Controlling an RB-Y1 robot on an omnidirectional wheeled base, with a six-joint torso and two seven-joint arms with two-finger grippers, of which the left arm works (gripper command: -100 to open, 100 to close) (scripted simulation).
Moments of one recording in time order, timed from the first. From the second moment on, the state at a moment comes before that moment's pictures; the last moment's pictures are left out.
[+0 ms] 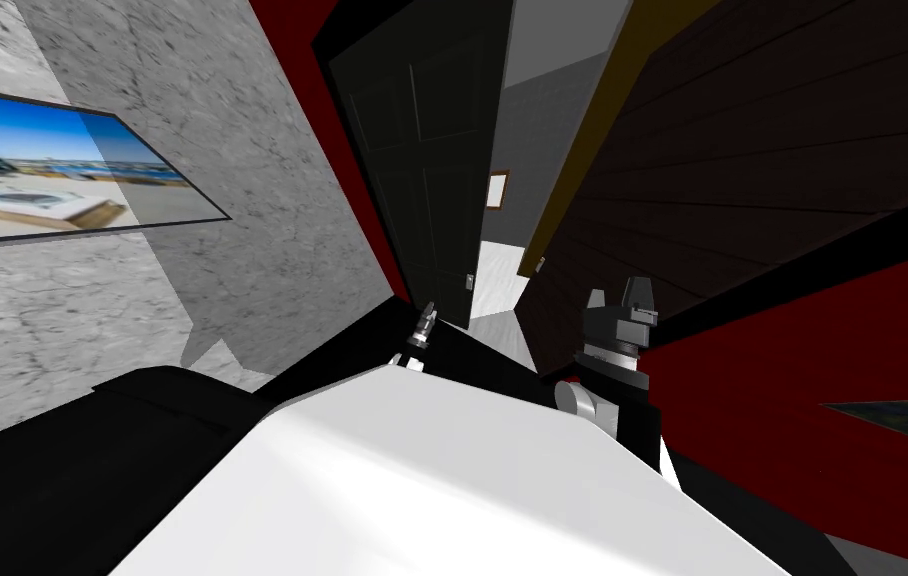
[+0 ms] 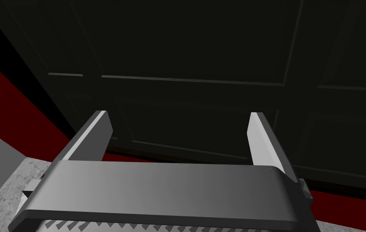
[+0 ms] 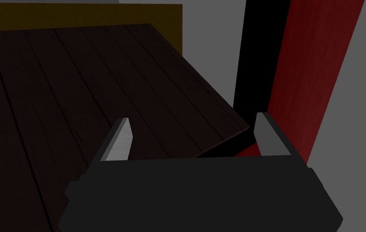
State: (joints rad) arm 0.29 0.09 -0.14 -1.45 -0.06 -0.65 0.04
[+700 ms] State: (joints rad) arm 0.25 0.08 -0.17 -1.31 -0.06 -0.68 0.04
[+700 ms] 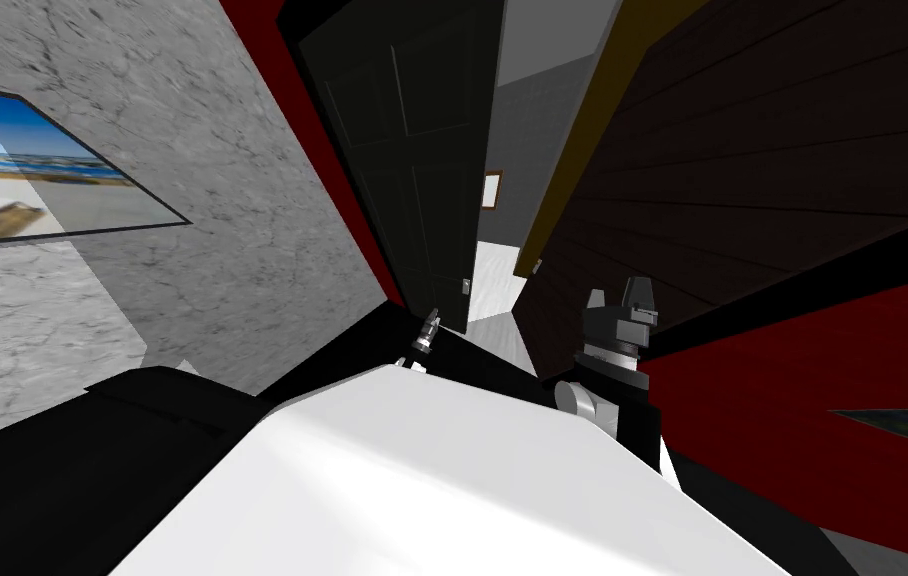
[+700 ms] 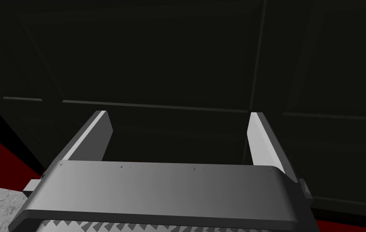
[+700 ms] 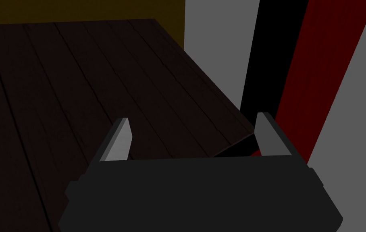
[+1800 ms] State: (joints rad) arm 0.18 0.05 -0.22 -1.04 -0.06 -0.73 0.05
